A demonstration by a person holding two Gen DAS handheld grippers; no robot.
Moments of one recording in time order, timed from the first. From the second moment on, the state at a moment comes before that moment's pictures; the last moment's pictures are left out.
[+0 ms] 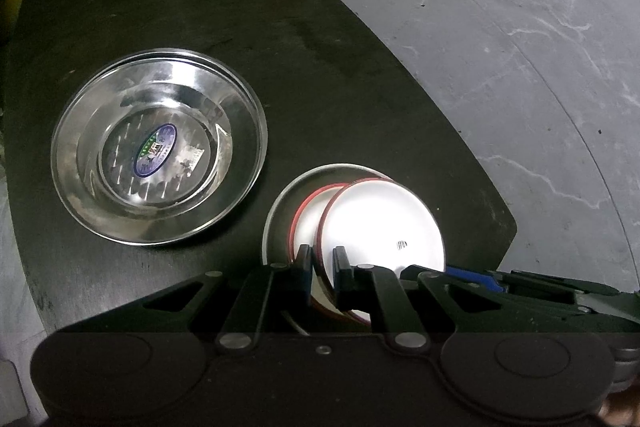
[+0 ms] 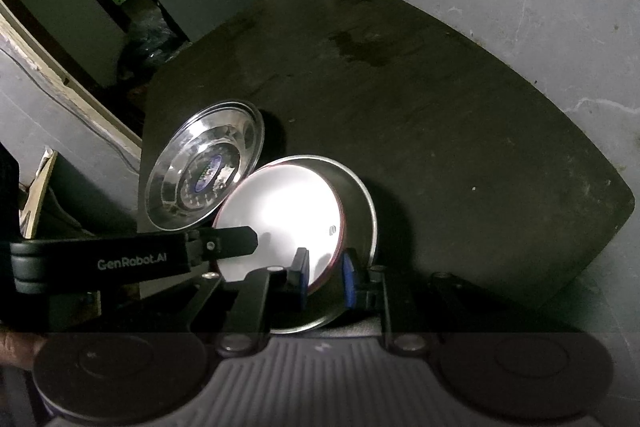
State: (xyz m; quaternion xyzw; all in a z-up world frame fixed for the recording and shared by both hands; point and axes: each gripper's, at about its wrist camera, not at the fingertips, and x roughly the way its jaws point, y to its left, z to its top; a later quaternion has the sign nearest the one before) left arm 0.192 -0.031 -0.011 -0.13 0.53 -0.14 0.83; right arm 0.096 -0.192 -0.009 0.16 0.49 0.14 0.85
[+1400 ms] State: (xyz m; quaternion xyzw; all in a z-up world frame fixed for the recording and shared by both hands) left arm 0.196 -0.034 -0.014 -0.13 0.54 -0.14 0.82; right arm 0.098 -0.194 -0.010 0.17 0.49 0.15 0.84
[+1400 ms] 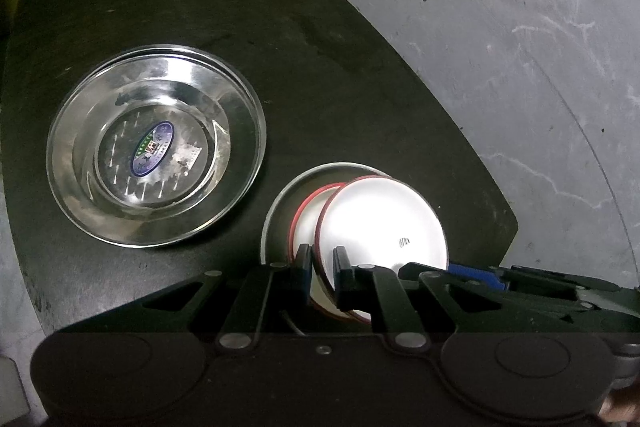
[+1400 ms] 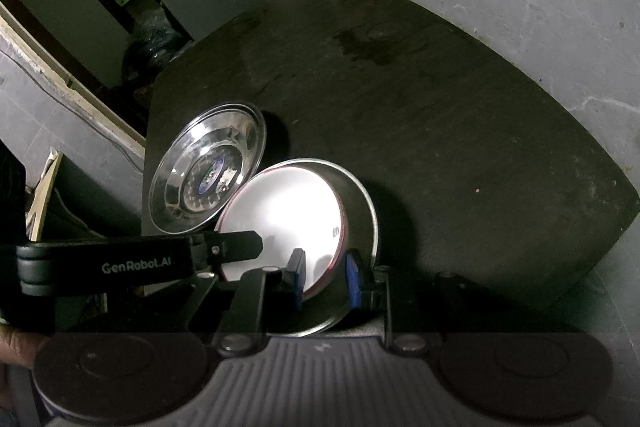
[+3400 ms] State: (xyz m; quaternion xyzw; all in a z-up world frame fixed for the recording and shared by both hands) left arm 0.197 -0.035 -0.005 -0.12 0.53 -0.15 0.83; right arm 0.103 -0.199 -0.012 0.17 0.49 0.16 0.84
